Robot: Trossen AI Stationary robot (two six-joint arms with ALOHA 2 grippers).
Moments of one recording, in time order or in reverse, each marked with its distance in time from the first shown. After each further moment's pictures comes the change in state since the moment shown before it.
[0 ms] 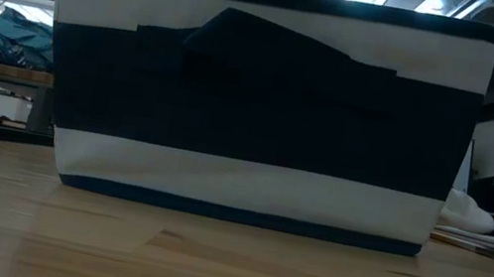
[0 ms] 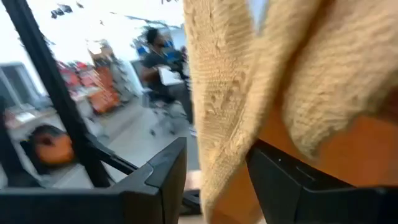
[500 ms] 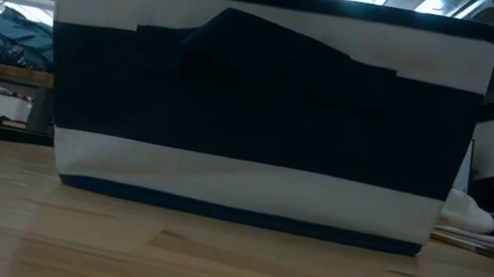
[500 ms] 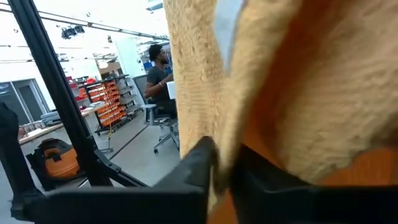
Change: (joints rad) left arm -0.007 0.000 0.000 0.002 -0.001 0.015; right arm -0.003 0.005 0.000 0.063 -0.003 -0.008
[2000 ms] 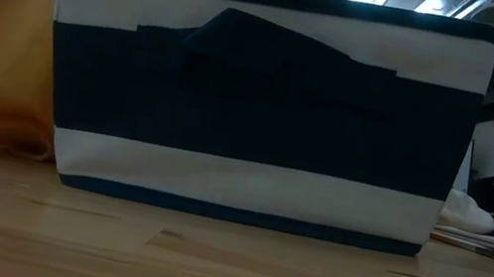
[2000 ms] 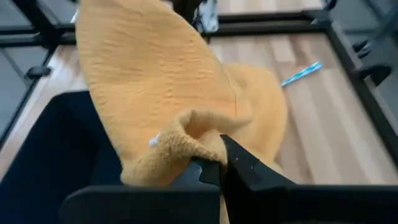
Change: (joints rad) left arm -0.430 -0.017 -0.570 -1.348 0.106 -2.036; right arm -0.130 -0.305 0.001 -1.115 -0.025 -0.334
